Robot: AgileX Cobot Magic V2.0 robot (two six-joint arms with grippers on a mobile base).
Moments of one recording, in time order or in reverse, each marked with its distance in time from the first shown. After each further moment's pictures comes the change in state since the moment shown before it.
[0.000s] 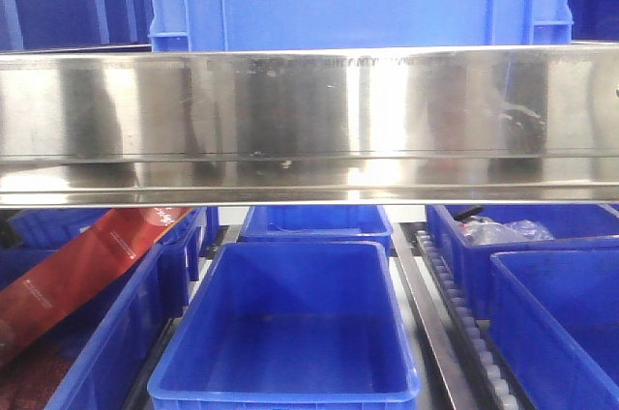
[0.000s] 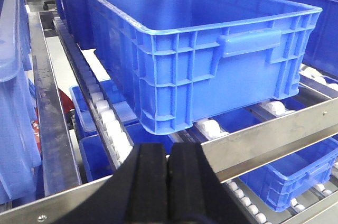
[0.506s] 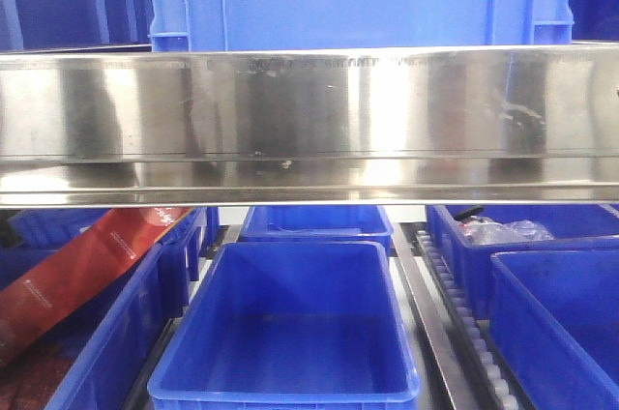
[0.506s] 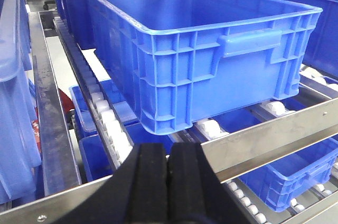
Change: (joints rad) left arm 0.000 0.000 0.000 0.000 0.000 -0.002; right arm 0.000 -0.030 0.025 0.000 -0.022 0.000
